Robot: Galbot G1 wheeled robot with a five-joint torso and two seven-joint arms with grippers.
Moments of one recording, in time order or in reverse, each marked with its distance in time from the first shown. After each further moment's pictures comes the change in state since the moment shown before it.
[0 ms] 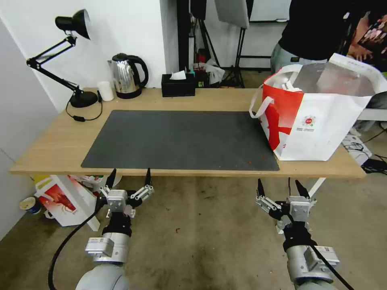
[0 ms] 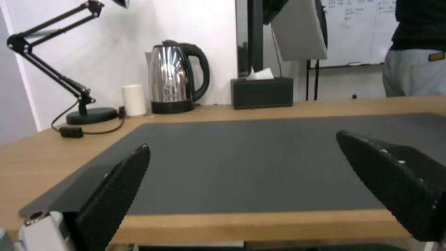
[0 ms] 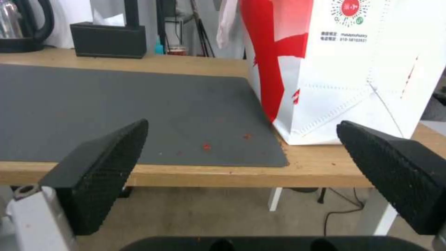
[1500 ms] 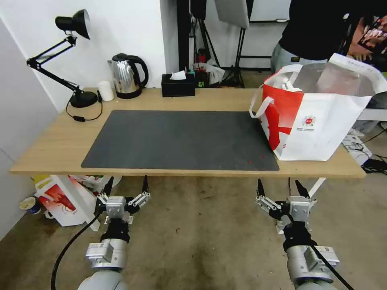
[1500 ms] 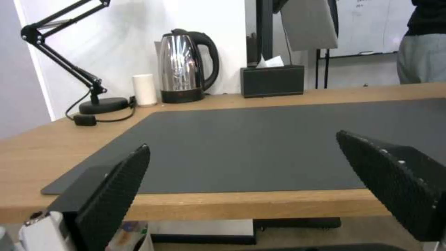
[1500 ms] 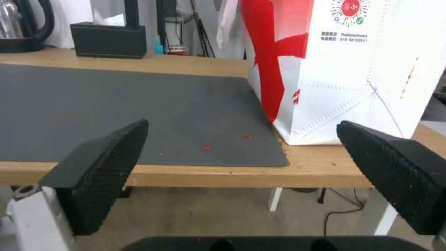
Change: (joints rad) left arm 0.016 -0.005 -0.017 0.021 0.007 -0.011 -0.013; right arm 0.000 0.000 0.000 0.000 0.000 0.000 0.000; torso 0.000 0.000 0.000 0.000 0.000
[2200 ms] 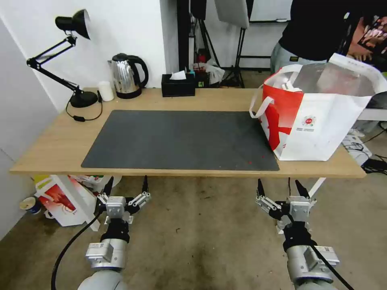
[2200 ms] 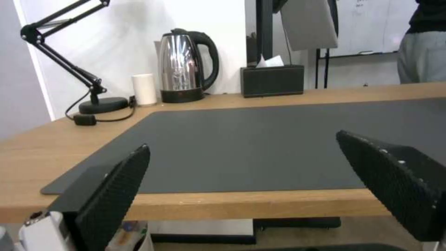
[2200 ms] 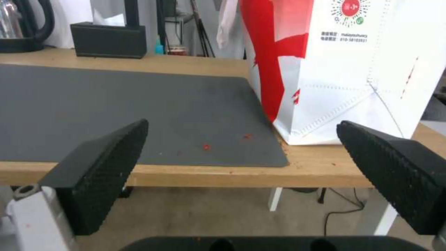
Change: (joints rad) left arm 0.000 0.000 0.000 0.000 0.000 0.001 0.000; right arm 0.000 0.000 0.000 0.000 0.000 0.000 0.000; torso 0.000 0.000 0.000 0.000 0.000
